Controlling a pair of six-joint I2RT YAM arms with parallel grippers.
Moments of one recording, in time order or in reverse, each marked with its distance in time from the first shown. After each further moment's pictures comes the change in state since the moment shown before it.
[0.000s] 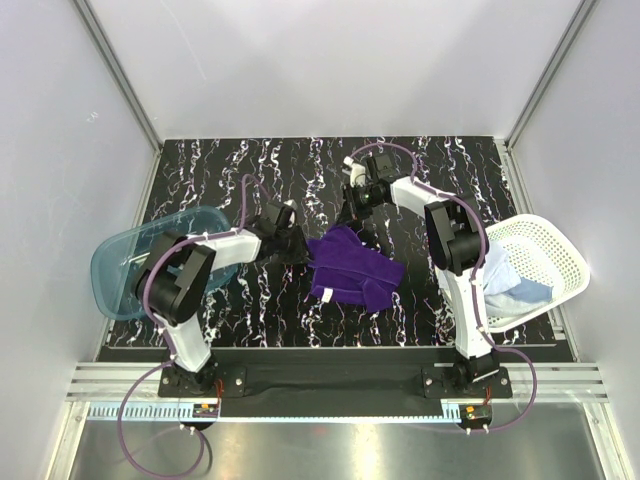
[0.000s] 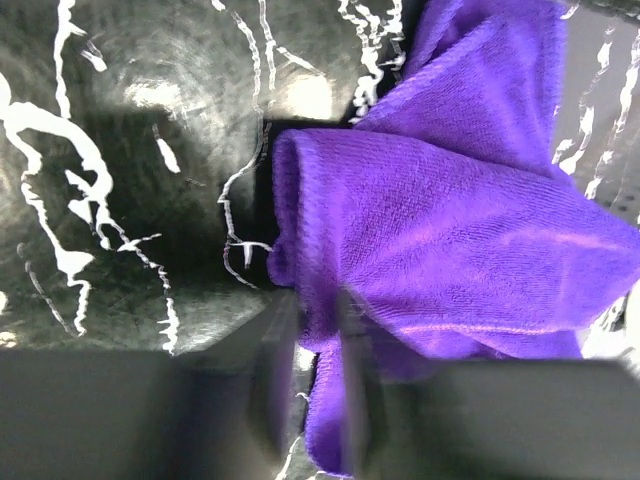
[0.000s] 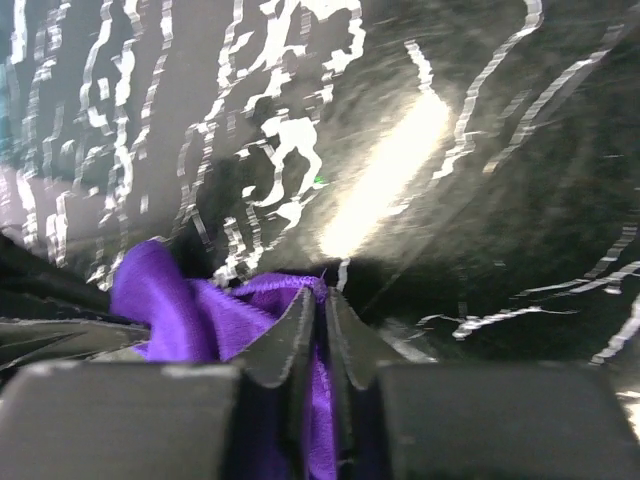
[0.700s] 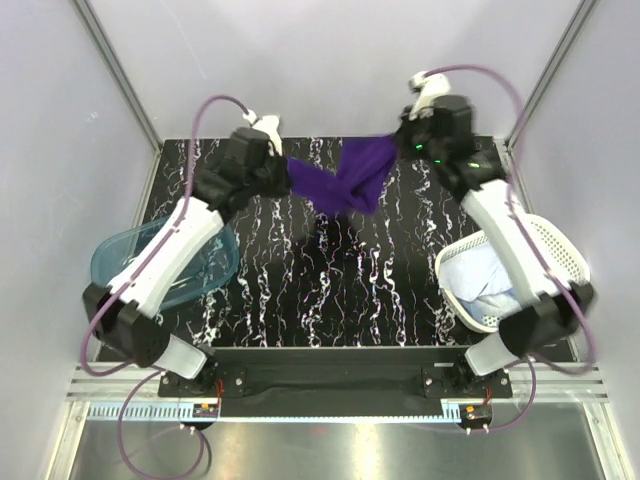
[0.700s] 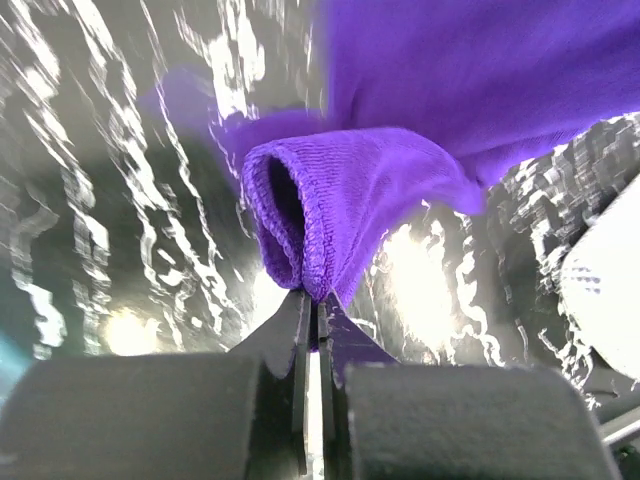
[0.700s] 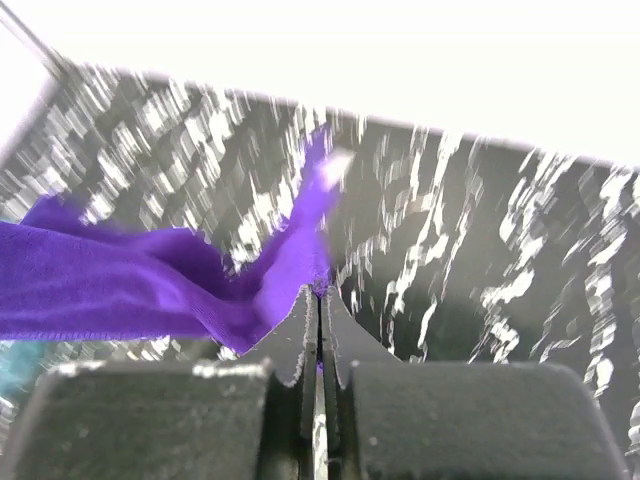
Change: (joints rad) left arm -0.011 -0.276 0.585 -0.547 -0.257 0.342; right arm -0.002 -0.757 -0.052 -0.061 0.647 0.017
